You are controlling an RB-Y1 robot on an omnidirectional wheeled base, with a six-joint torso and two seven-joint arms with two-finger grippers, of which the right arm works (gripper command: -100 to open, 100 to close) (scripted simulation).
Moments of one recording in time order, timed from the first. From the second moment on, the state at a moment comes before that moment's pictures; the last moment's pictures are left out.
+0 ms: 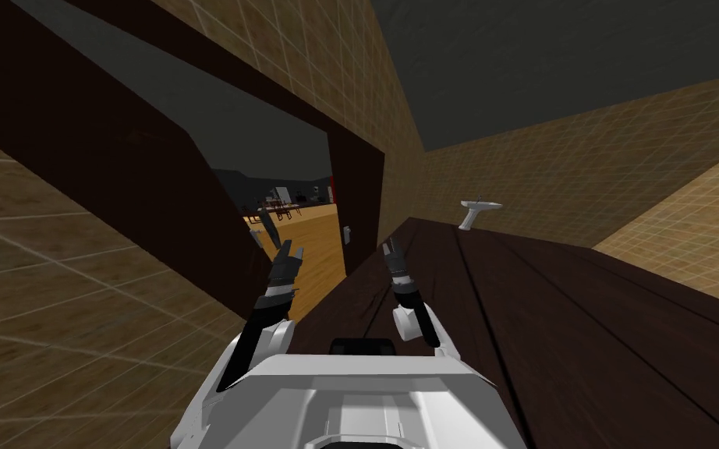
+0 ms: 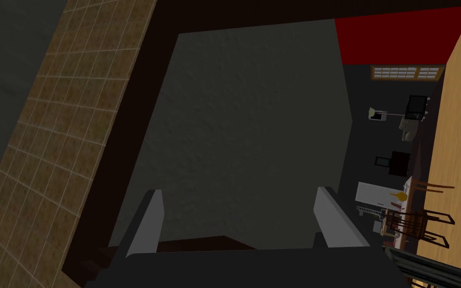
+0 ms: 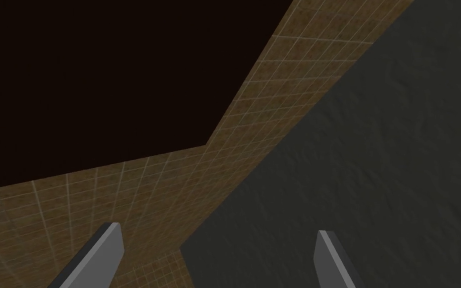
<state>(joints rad) 0.29 -0.05 0.28 -2.01 0.07 -0.51 -0.03</state>
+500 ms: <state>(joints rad) 0.22 -0.07 0.36 -1.91 0.06 -0.49 -0.06</state>
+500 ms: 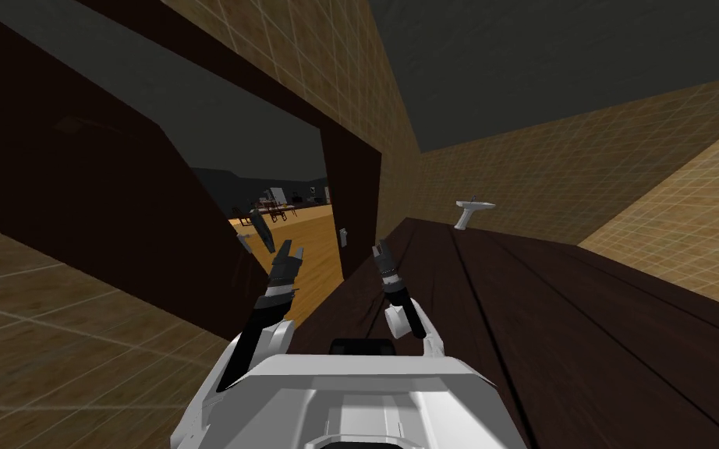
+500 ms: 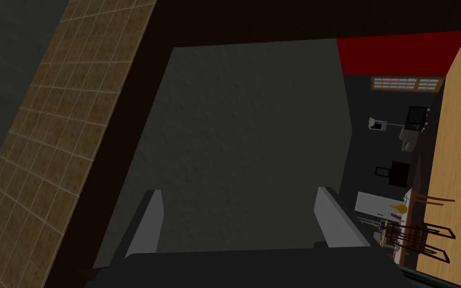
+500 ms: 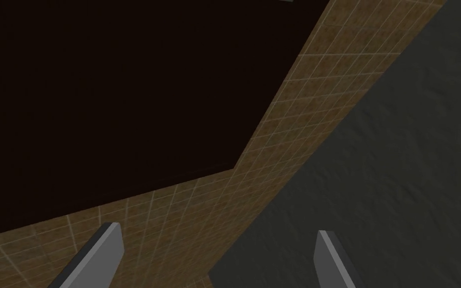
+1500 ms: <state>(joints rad) 0.07 -0.10 0.54 -1.70 0.03 -0.46 -0.12</state>
